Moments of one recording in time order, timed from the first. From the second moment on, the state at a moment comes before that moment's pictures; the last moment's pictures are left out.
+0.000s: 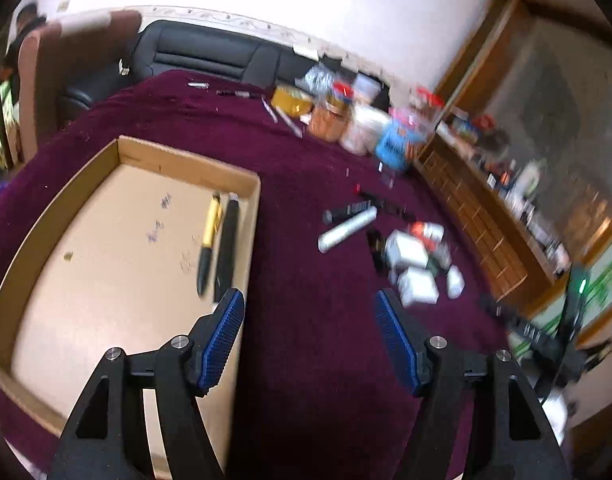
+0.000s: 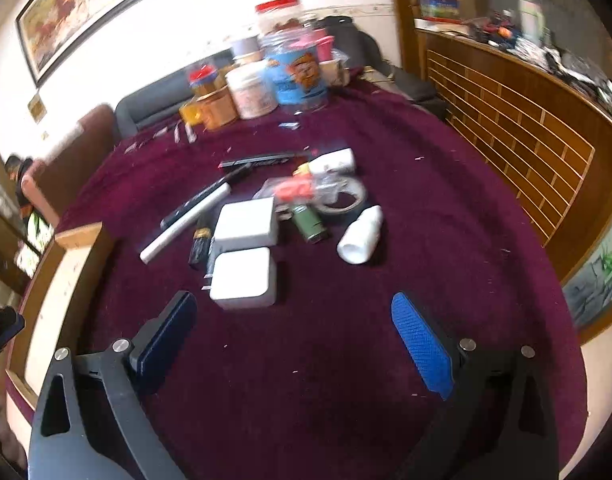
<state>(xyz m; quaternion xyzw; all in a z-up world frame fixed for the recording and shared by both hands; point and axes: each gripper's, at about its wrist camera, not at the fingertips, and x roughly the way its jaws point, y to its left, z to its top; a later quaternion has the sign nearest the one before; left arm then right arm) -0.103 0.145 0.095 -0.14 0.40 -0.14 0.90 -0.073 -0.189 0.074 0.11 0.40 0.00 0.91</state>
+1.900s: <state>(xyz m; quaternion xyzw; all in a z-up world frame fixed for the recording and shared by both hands) 0.006 0.007 0.042 -0.01 0.48 -0.11 0.87 -0.040 -0.240 0.011 0.24 0.40 0.04 0.88</state>
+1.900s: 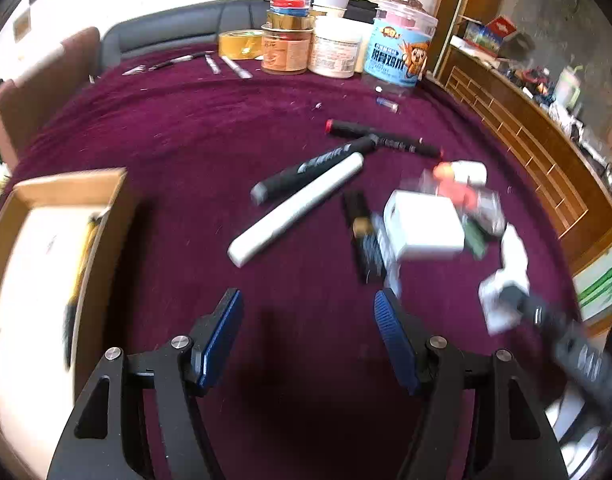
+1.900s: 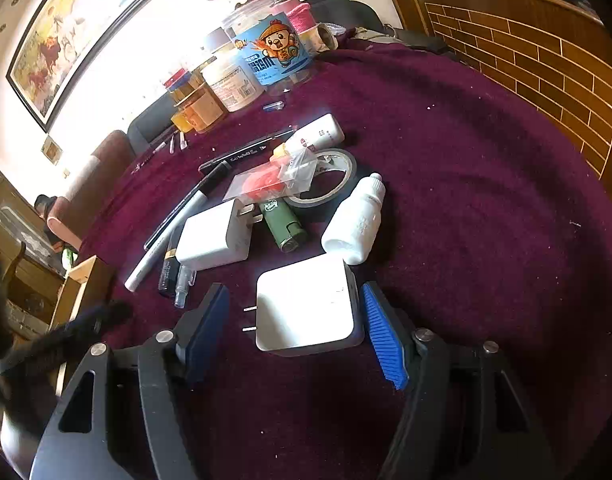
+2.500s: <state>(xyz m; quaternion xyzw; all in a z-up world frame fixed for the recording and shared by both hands) 0.019 -0.007 0.019 0.11 0.47 -0.14 0.86 -0.038 -0.242 0.009 0.25 0.40 0.05 0.88</state>
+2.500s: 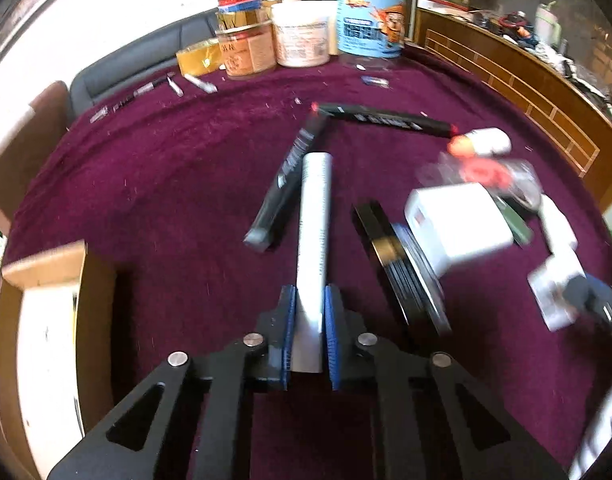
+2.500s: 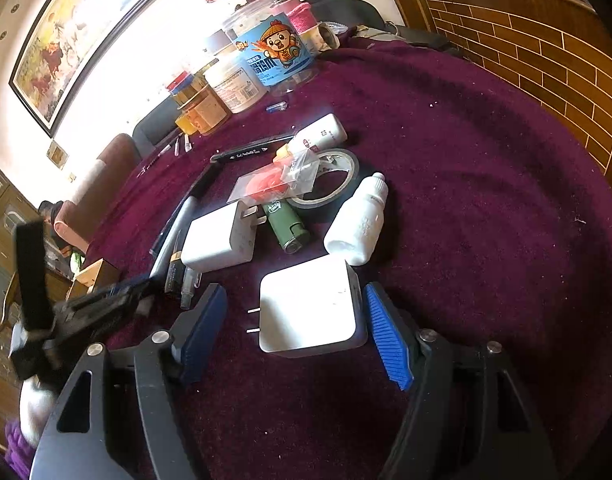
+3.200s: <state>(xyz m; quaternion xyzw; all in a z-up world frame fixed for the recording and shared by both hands) -0.028 0.015 0.047 0.04 0.45 -0.19 0.87 -0.035 -0.231 0.010 0.21 0.41 0.05 0.89</state>
